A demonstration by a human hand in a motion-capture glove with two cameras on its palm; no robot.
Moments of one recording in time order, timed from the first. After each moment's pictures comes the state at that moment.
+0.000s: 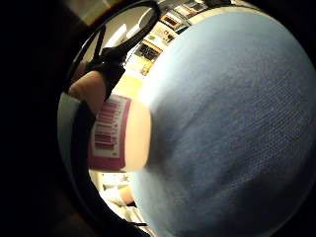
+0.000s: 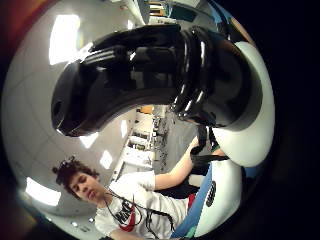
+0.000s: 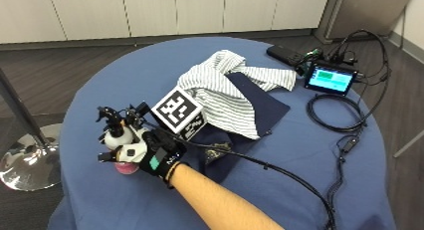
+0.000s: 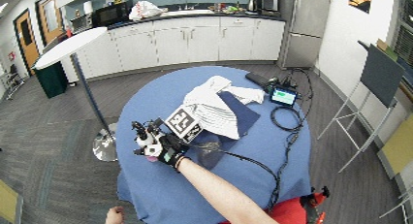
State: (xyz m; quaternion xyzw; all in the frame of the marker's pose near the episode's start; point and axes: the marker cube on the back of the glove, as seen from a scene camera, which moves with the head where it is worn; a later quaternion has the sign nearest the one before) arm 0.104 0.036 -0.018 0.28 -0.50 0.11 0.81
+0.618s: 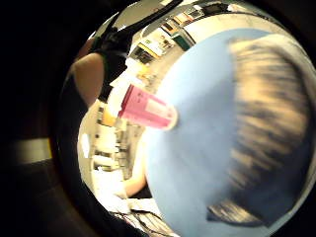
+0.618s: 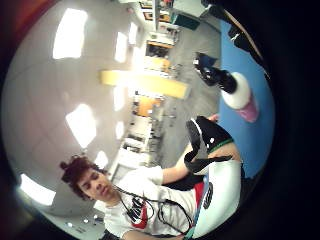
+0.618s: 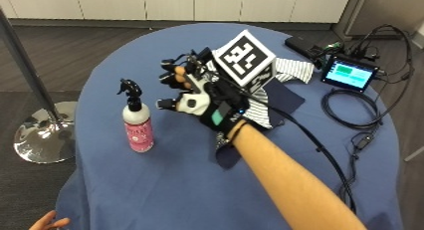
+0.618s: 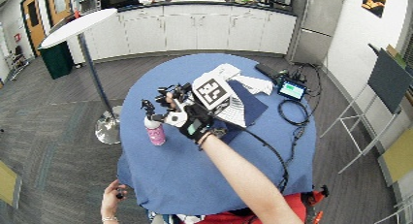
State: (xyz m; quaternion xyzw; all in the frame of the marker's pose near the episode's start) arm 0.157 0.167 -0.112 0.33 -0.42 0.15 0.83
